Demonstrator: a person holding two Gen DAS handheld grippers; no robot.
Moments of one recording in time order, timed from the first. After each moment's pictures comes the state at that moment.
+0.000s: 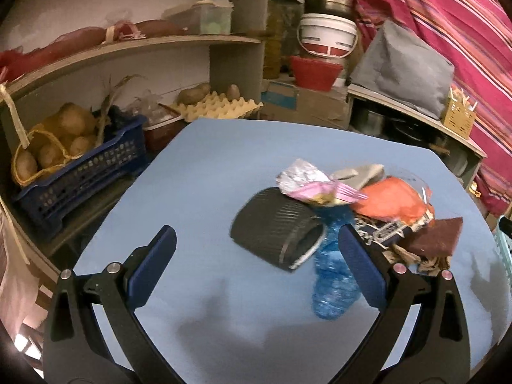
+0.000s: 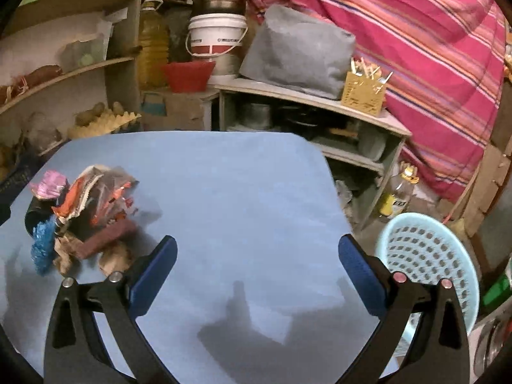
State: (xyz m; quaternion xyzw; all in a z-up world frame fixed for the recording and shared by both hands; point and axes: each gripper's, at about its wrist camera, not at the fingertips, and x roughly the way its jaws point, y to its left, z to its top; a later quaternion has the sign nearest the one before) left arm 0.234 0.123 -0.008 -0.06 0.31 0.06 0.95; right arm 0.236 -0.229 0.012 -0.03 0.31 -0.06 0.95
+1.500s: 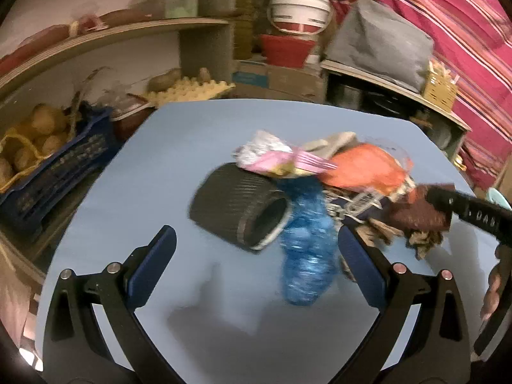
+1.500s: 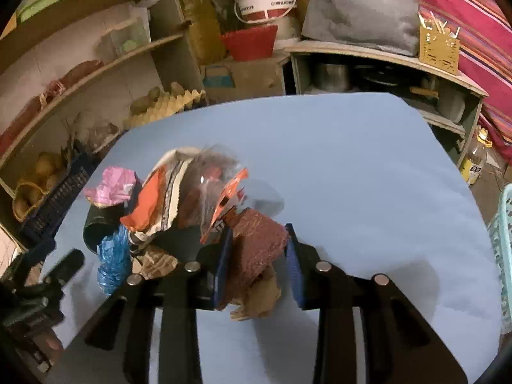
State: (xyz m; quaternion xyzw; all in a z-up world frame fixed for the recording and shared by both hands) left arm 0.240 0.087 -0.022 -0.03 0.34 0.00 0.94; right arm 0.283 -0.154 -0.022 0.06 0.37 0.07 0.92
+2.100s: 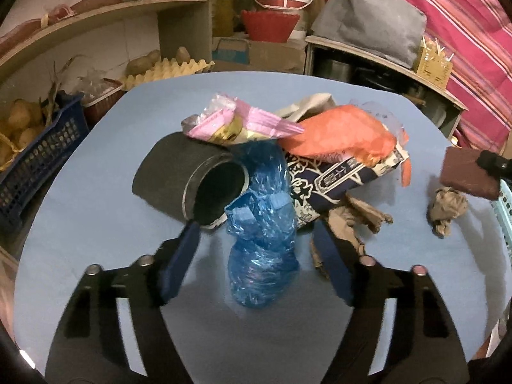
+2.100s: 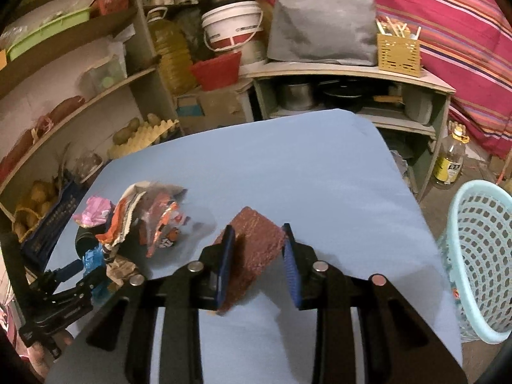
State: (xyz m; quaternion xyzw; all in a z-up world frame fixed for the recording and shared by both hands) left arm 0.260 0.052 -0.051 -0.03 0.39 -0.01 0.92; right arm 0.264 -0.238 0.002 0.09 0.34 0.04 0.94
